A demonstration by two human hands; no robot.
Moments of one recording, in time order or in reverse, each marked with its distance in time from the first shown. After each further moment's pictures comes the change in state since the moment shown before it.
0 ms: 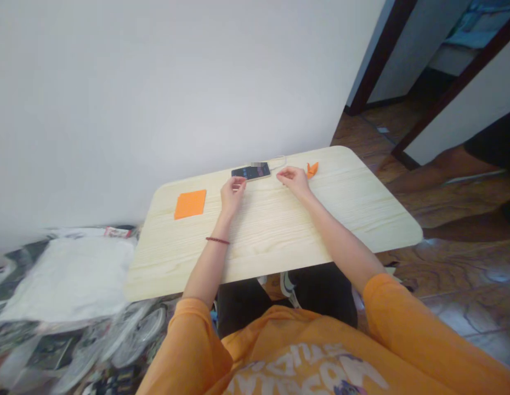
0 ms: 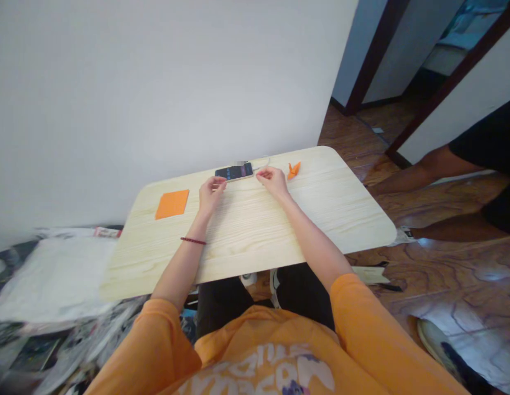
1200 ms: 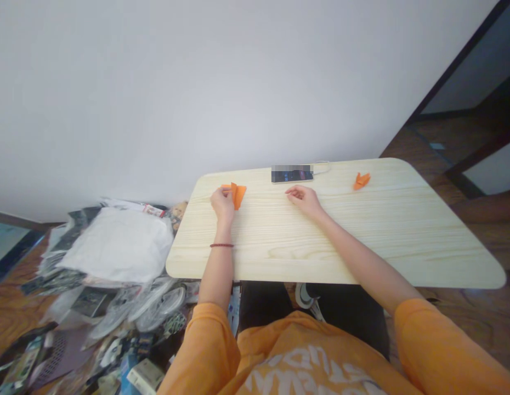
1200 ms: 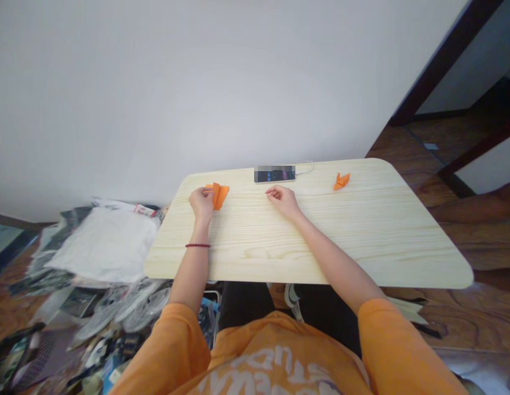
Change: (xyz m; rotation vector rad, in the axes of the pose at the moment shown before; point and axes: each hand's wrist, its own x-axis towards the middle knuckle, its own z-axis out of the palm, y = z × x) left_hand -0.018 -0.049 -0.113 0.410 0.478 -0.278; right_hand -0.029 0.008 0.075 -0.088 -0.277 -0.079
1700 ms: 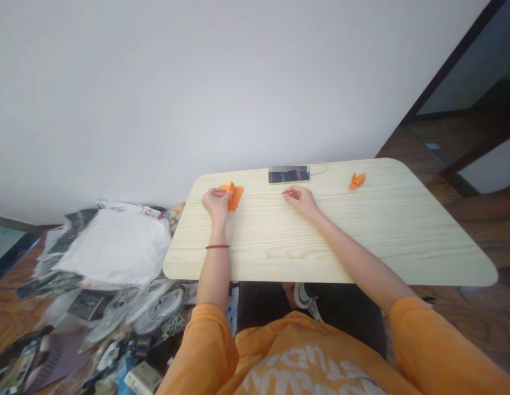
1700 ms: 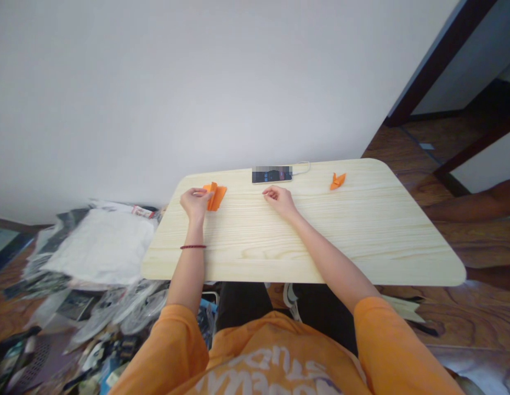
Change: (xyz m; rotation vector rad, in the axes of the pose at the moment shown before) left_hand 0.004 0.001 -0.011 -0.120 0.063 -0.111; right_hand 0.001 0.000 0.001 0.015 -0.005 0.008
